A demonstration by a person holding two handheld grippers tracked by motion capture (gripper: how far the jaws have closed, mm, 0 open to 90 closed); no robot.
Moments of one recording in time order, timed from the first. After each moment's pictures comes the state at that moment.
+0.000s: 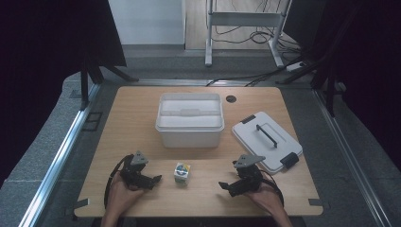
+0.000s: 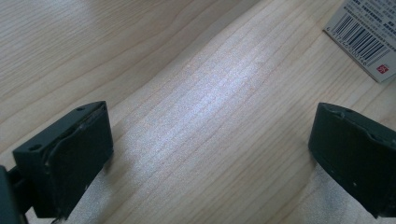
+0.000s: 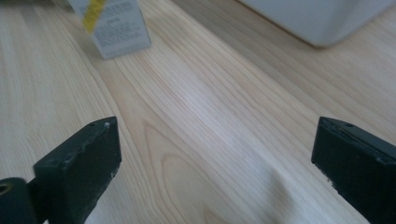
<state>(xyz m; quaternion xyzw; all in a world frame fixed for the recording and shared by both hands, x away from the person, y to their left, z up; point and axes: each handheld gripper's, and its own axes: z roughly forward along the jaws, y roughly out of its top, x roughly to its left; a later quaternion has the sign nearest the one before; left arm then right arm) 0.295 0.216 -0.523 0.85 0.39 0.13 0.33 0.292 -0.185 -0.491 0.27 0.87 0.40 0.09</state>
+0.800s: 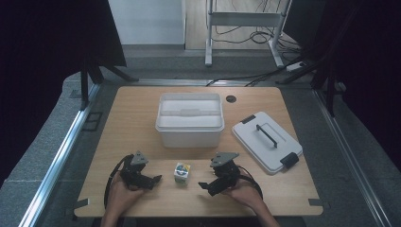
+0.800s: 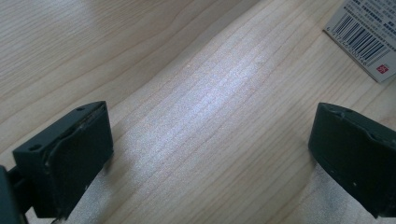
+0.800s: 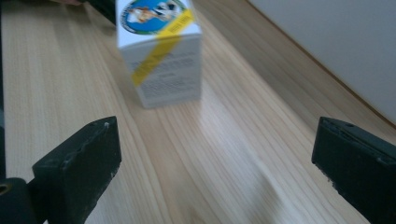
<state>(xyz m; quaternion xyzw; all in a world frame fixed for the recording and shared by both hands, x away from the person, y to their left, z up) 0.295 0.216 -0.523 0.85 0.39 0.13 0.33 0.299 -0.117 -0.487 0.21 0.89 0.40 0.08</state>
